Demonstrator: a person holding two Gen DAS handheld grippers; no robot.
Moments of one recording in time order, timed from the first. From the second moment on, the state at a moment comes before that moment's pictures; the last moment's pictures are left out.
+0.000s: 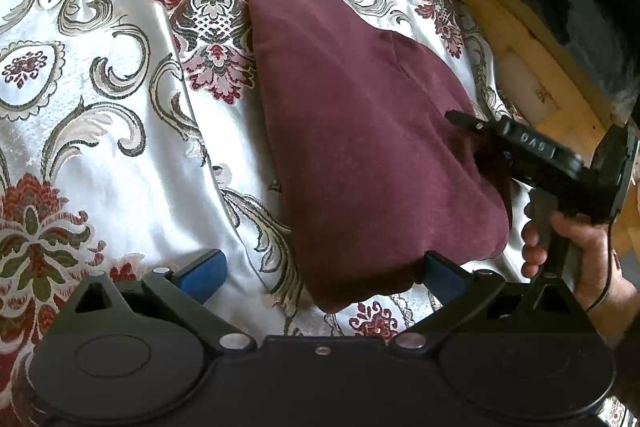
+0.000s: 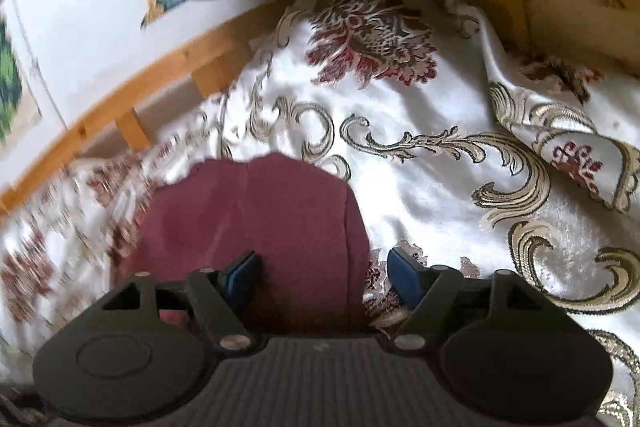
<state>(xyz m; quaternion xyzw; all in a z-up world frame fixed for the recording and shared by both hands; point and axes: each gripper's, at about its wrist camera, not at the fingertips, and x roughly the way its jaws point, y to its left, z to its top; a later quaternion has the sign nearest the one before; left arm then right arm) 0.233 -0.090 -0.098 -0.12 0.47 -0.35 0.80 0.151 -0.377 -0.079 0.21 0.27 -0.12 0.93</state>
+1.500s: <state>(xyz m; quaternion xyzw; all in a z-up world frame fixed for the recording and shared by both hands) 0.245 -0.086 -0.097 -0.15 0.49 -0.36 0.78 0.065 -0.299 -0.056 0.08 0.25 -0.02 0.96</state>
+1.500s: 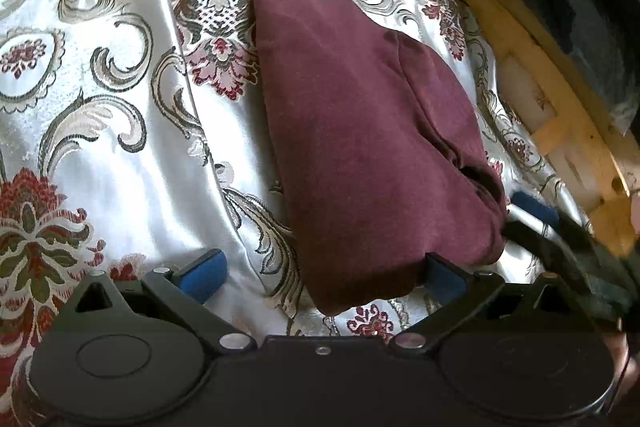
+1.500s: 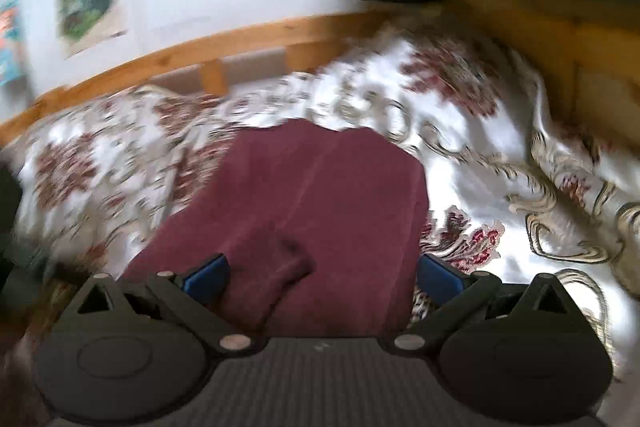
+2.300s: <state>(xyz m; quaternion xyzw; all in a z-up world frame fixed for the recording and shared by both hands) 0.252 -0.080 -0.102 -0.19 0.51 -0.36 0.76 0.070 -0.294 -0.069 0.09 0.32 0.01 0.94</state>
